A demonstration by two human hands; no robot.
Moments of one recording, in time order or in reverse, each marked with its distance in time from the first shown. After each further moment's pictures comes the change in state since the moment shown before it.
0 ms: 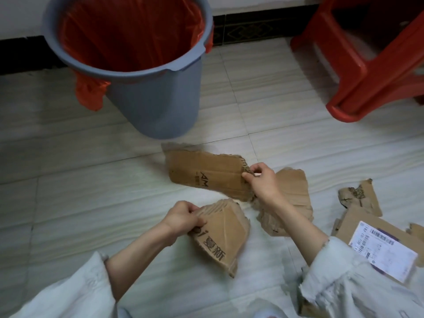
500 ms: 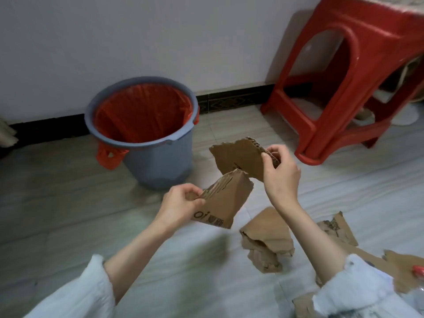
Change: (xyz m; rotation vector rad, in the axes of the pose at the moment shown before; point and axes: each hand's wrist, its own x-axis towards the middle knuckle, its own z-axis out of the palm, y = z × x) left_hand -0.083 0.101 -0.037 0.075 0.362 0.591; right_hand -0.067 -0.119 -0.093 0.109 0.578 -0.484
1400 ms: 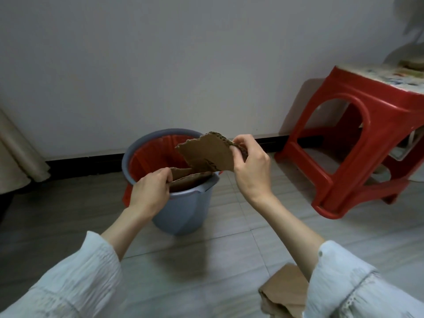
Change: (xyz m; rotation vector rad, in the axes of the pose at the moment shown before) left_hand 0.084 0.011 -0.130 0.664 0.497 0.396; right_hand 0.051 -0.128 0.072 0.049 -0.025 -0.471
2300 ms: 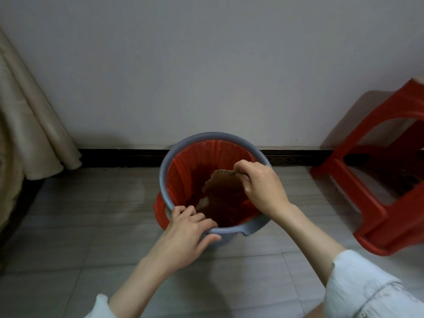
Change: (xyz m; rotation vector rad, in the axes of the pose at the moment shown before) left_hand -0.039 -0.045 0.035 0.009 -0.023 0.384; right_hand 0.021 0.014 0.087 -0.317 -0.510 -0.296
